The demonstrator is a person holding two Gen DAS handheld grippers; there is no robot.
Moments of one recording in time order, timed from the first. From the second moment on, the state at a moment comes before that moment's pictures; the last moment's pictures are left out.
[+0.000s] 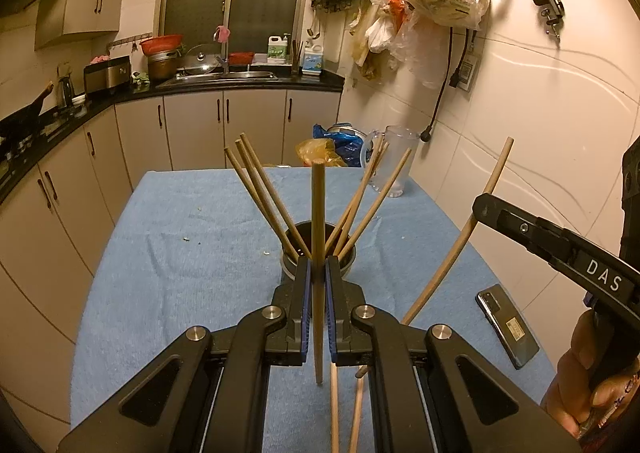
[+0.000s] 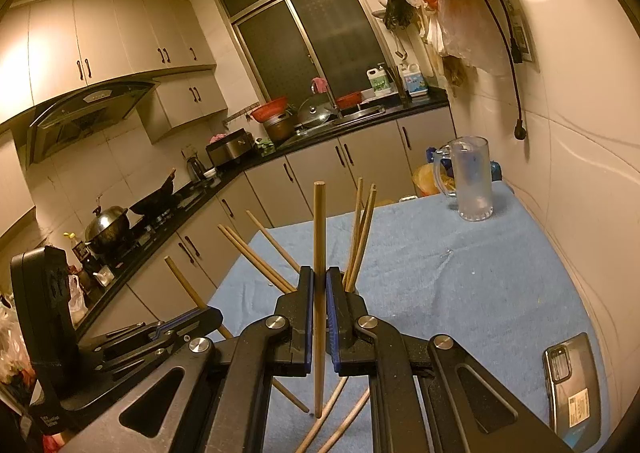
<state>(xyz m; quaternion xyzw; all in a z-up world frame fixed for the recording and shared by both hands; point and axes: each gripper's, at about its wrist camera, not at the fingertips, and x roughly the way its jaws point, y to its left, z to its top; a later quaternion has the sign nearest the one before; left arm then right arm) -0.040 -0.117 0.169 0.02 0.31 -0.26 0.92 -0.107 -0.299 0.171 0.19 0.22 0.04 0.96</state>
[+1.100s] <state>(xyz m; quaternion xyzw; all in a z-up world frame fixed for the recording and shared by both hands) -0.010 -0.104 0.242 -0.03 0.26 -0.28 0.93 -0.091 -0.316 0.227 0.20 0.16 0.03 0.97</state>
